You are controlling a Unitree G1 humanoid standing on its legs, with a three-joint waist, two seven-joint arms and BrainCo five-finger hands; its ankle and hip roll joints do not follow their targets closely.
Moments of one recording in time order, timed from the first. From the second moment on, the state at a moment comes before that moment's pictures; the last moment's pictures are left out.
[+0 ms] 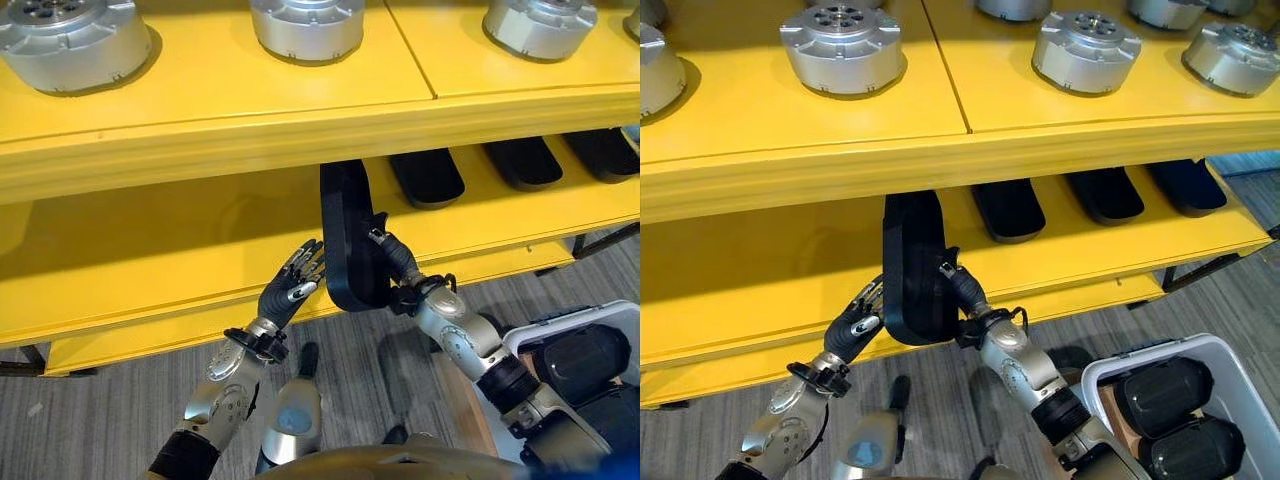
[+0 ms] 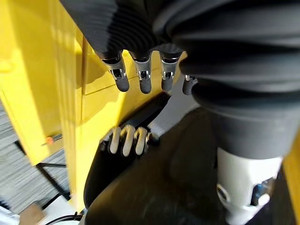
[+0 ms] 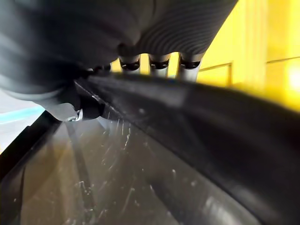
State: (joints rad) left arm 0.06 0.40 -0.32 0.06 -0.85 -0.16 -0.31; right arm -0.32 -0.25 0.52 0.20 0.62 0.11 -0.07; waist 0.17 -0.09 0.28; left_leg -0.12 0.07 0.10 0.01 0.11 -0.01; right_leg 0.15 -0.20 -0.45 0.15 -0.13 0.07
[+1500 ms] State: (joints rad) left arm 0.09 0.40 -0.33 0.08 -0.79 -0.02 -0.27; right arm -0.26 -0.36 0.36 0.23 0.55 0.14 -0.06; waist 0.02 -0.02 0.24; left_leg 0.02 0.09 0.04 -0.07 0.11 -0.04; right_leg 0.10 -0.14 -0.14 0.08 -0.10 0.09
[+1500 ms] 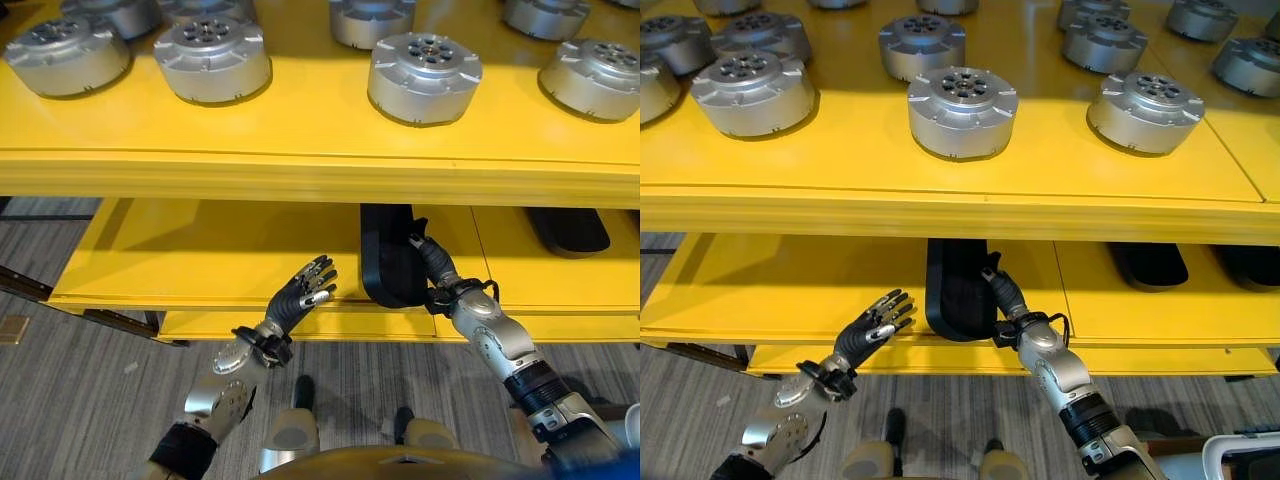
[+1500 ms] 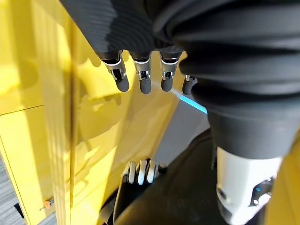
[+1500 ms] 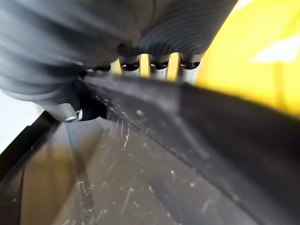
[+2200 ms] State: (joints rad) left arm 0.08 0.29 -0.25 0.19 -0.88 0.06 -0.21; right arm -0.39 -0.39 0.34 0.42 0.53 0.26 -0.12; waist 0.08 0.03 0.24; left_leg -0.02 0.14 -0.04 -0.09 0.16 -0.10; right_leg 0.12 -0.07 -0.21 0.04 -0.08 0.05
